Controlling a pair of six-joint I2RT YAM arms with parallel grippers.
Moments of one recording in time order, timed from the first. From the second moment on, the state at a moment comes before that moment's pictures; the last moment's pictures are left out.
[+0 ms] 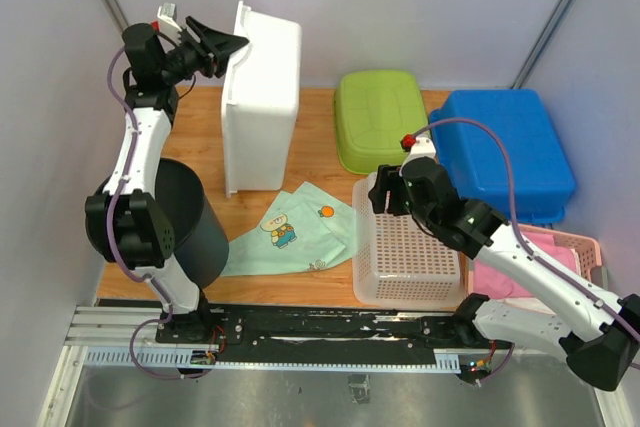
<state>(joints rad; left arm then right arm) 0.06 1.68 1.63 0.09 0.79 -1.20 0.78 1.00 0.95 -0.52 0.32 0.48</state>
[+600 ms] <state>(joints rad) 0.12 1.76 1.97 -0.45 0.72 -0.65 0.78 1.06 0.95 -0.50 0.26 0.51</state>
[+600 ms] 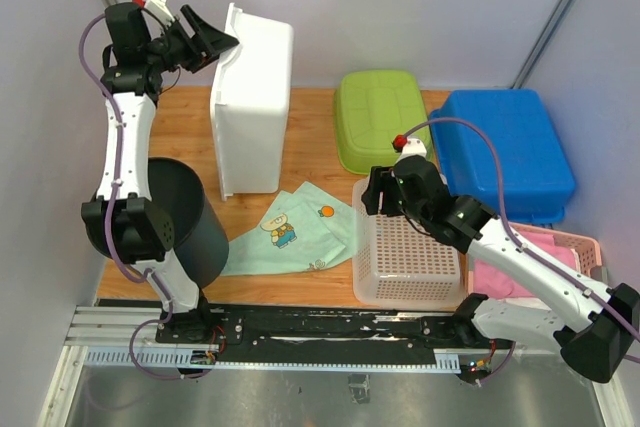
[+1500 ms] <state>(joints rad) 0.05 1.65 1.67 0.01 0.82 -1.11 0.78 1.04 0.94 -0.48 0.23 0.55</state>
